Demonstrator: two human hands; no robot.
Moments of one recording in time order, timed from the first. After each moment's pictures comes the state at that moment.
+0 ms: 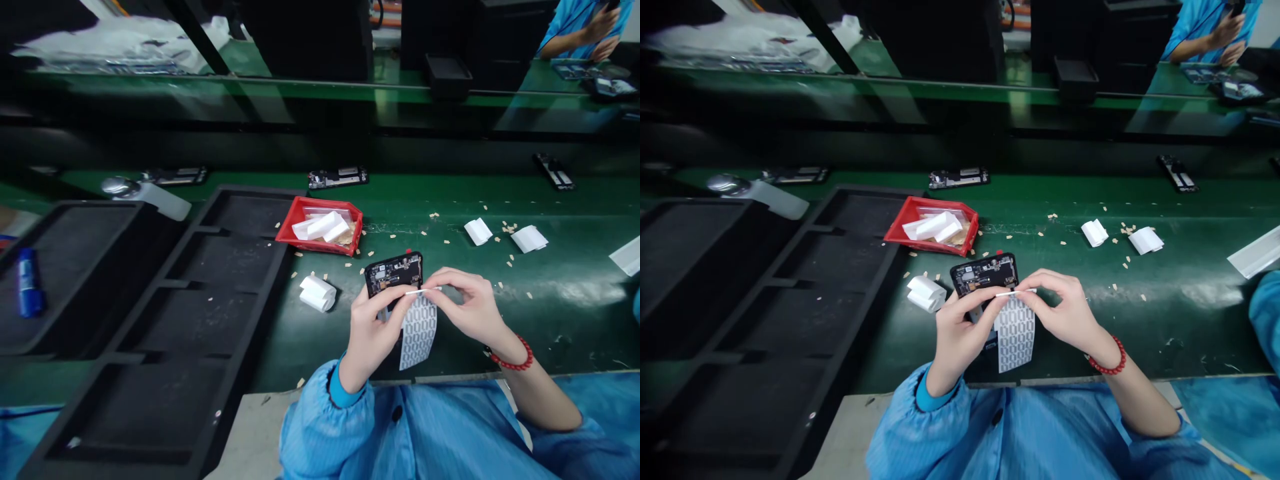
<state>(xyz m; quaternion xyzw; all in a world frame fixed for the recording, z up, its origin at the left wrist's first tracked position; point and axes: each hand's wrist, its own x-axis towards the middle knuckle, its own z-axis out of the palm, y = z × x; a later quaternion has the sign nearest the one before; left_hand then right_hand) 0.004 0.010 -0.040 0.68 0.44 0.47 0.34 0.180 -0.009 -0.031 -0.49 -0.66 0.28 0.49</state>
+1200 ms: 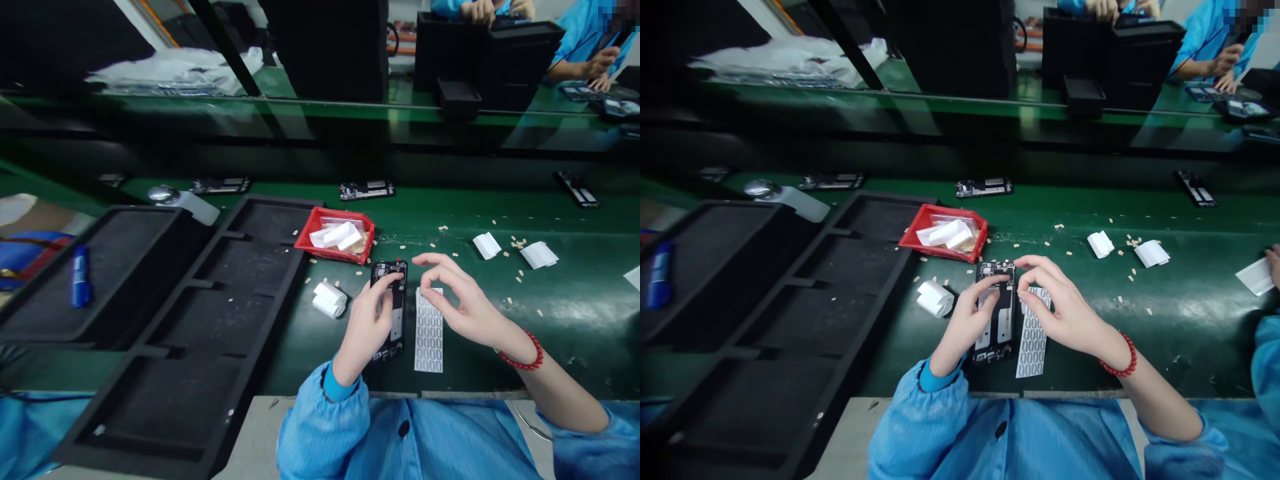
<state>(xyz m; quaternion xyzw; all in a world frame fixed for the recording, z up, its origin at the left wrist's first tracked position) -0.008 0.039 -0.071 0.67 0.51 0.36 0.40 0.185 0.004 -0.010 -0.48 -0.75 0.28 0.36</state>
